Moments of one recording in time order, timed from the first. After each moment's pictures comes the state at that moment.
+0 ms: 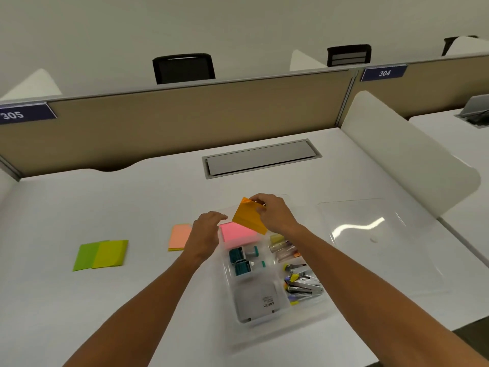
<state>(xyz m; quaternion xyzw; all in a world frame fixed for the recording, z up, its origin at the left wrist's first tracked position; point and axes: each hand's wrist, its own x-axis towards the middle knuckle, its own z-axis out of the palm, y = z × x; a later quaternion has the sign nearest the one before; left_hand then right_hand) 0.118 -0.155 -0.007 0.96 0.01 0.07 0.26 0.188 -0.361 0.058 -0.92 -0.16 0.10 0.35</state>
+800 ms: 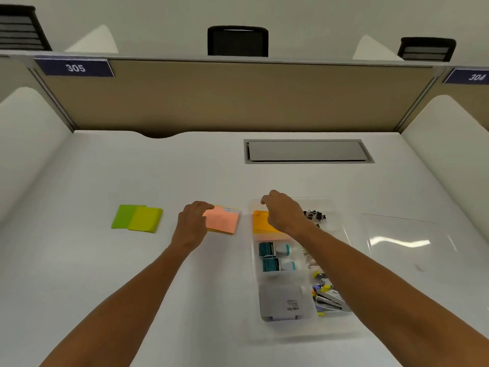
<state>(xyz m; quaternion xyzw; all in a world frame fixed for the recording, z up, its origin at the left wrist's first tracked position) 0.070 -0.058 -0.030 0.94 0.16 0.10 0.29 0.204 -0.291 0.026 -0.94 -0.34 0.09 0.05</state>
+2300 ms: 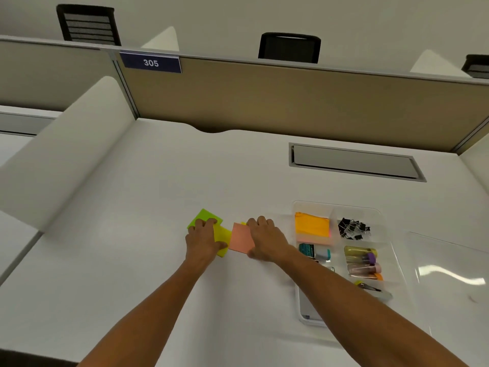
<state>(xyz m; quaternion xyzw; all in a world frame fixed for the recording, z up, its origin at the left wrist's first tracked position) -0.025 -0.034 -0.037 0.90 0.36 -0.02 0.23 0.085 -0.189 -0.005 -0.89 -0.41 0.17 0.03</state>
